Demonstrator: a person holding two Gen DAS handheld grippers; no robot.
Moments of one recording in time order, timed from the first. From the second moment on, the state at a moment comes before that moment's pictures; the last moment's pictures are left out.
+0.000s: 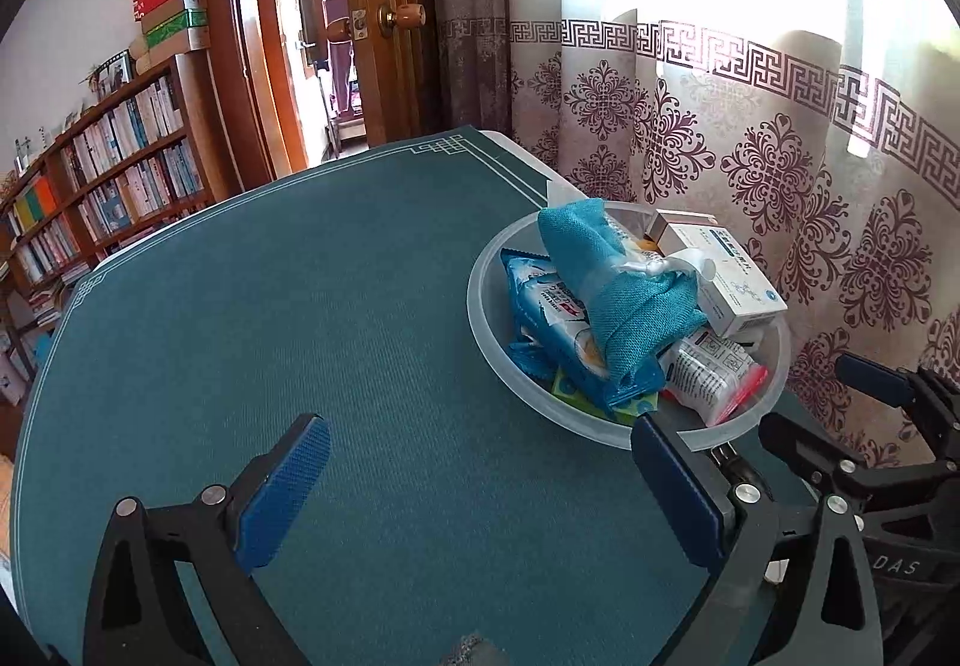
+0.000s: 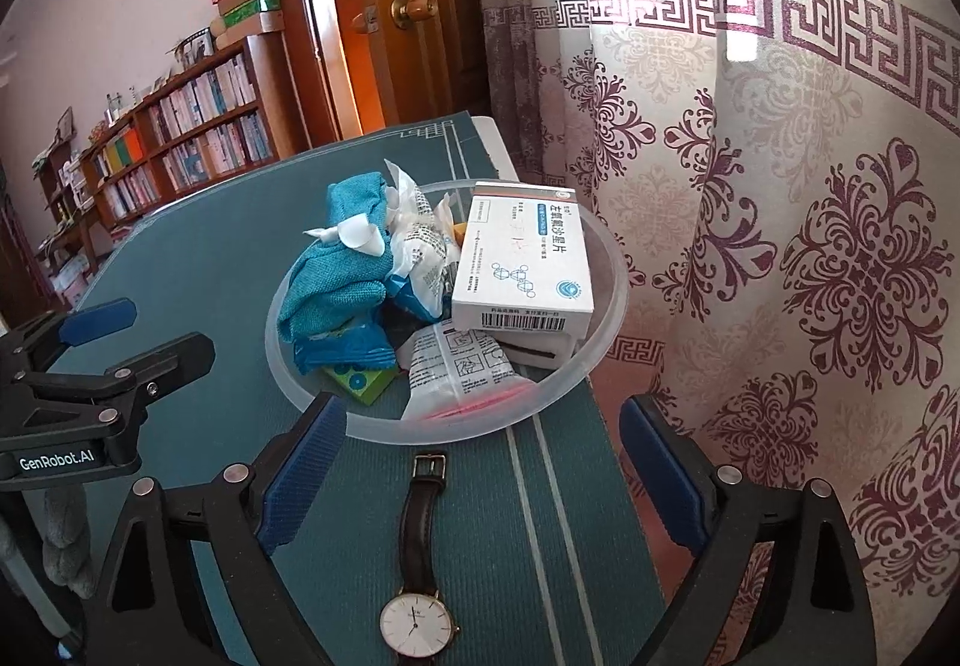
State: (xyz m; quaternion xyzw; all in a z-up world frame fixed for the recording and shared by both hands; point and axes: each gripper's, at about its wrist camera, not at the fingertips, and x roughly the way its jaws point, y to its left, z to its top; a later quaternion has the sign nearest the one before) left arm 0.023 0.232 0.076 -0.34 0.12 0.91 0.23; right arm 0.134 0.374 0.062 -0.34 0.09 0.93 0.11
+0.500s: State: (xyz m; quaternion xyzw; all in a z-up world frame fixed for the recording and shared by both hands) left arm 0.032 0.236 0.072 -0.35 0.12 0.90 0.21; right arm 0.133 0.375 0.058 -0.34 0.09 0.93 0.12
